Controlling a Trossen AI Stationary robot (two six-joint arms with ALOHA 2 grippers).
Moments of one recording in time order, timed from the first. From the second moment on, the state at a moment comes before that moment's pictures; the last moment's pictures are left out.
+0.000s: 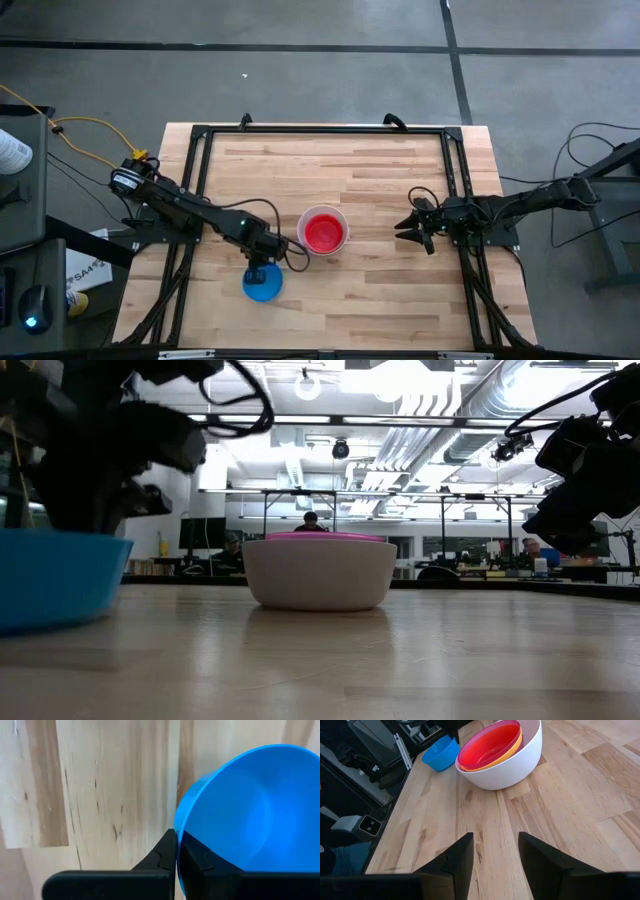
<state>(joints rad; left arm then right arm) -0.33 1.54 0.93 -0.67 0.13 -0.39 0.13 0.42 0.01 0.03 -0.03 0.55</state>
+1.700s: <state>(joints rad) 0.13 1.87 1.71 -1.05 0.21 0.21 0.13 0.42 0.01 0.03 -0.03 0.55</state>
